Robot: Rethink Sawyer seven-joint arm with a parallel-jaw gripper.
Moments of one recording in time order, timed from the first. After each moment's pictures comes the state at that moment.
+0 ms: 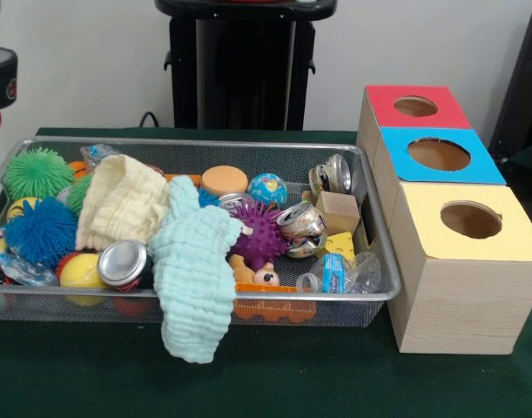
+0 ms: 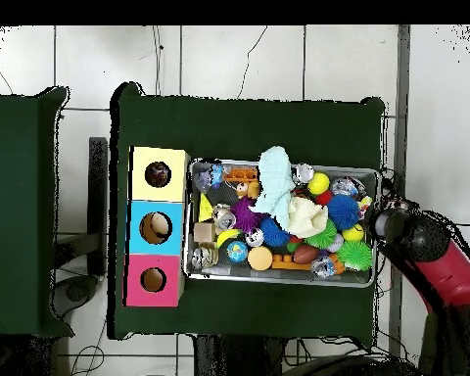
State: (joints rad) arm -0.63 -0.43 -0.21 1.48 0.23 0.37 2.54
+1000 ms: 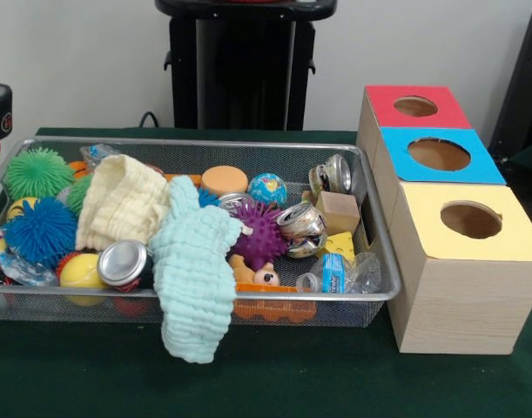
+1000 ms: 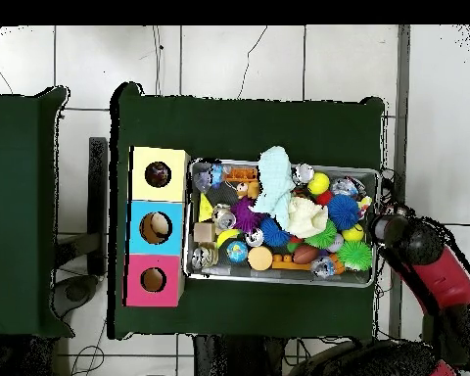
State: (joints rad) arm -0.69 -0.35 -0.17 1.46 0.23 0.32 2.54
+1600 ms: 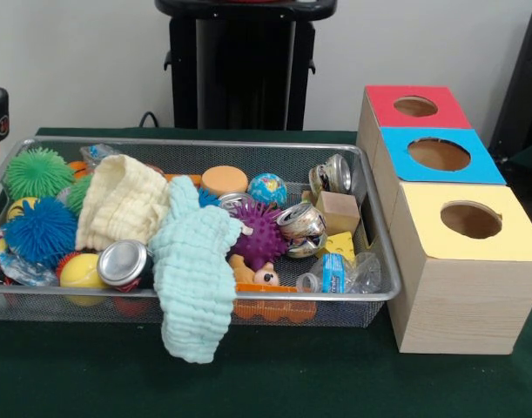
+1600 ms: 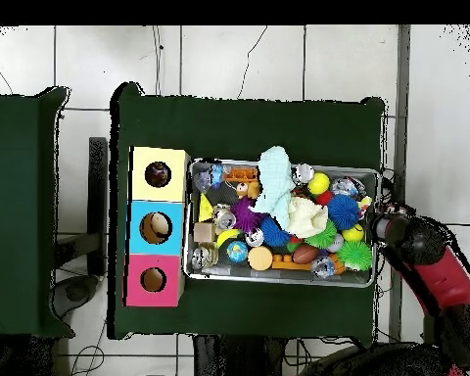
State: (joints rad) arm -0.72 -0.34 -0.14 1.46 0.23 0.31 2.54
